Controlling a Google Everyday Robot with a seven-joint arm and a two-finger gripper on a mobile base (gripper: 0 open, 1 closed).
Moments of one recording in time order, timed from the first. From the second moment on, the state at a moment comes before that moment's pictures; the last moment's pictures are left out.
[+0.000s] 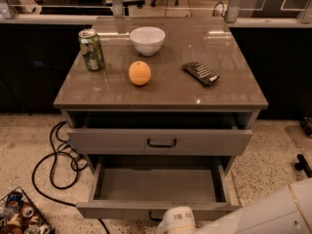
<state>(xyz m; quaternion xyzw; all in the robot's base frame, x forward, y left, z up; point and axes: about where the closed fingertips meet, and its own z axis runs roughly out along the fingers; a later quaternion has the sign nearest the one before) 0.327 -0.014 0.366 -0.64 0.75 0.03 0.13</state>
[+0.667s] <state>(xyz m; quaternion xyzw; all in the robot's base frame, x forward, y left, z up) 0.373 -0.014 0.369 -0.62 0.77 -0.01 0.14</state>
